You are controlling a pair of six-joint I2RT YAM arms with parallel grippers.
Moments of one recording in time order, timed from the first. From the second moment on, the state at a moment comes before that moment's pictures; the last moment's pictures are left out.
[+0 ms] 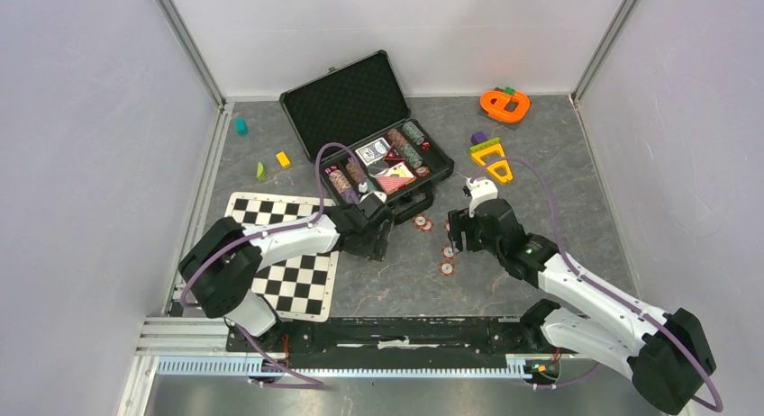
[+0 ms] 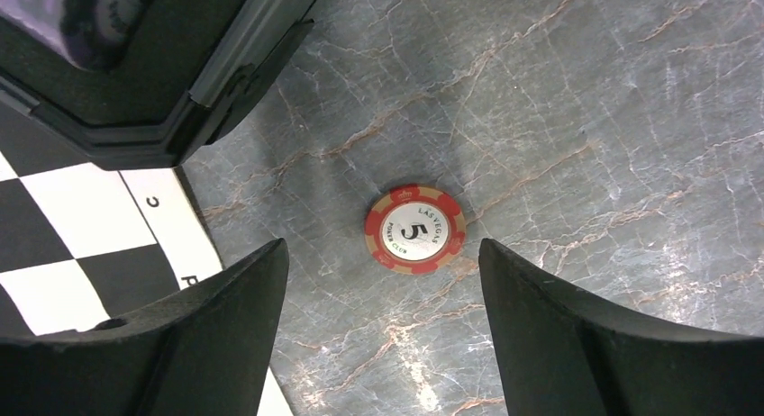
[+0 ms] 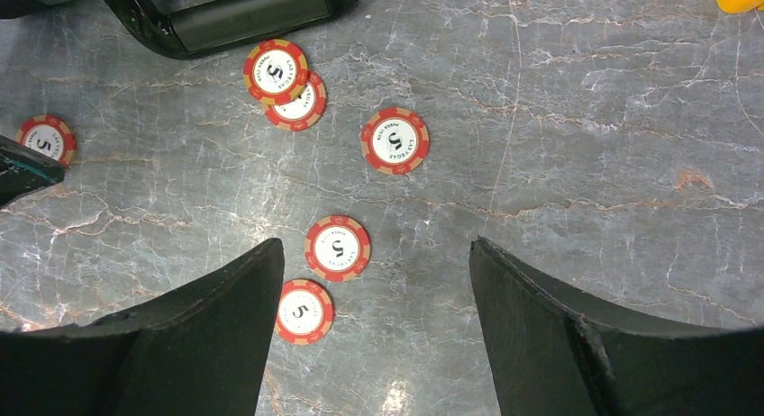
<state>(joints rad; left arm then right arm) -0.86 1.55 0.87 -0.48 -0.23 -0.52 0.66 0.94 0.53 -0.28 0.21 0.26</state>
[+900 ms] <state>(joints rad) -0.92 1.68 0.97 -0.52 -0.27 -0.53 0.66 0.90 0.51 -0.28 0.20 0.26</state>
